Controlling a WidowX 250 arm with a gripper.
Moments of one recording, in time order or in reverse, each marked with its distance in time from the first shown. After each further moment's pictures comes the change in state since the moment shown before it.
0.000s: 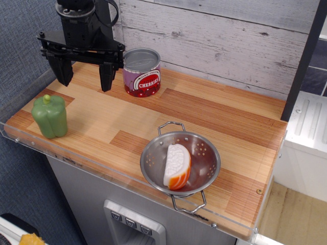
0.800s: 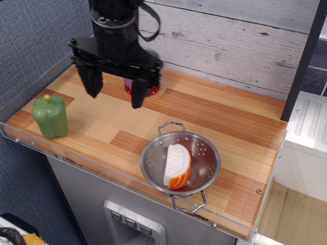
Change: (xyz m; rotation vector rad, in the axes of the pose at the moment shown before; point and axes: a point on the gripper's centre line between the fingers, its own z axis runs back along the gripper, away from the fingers) arm -0.038 -0.063 0.029 -0.032 -0.026 -0.173
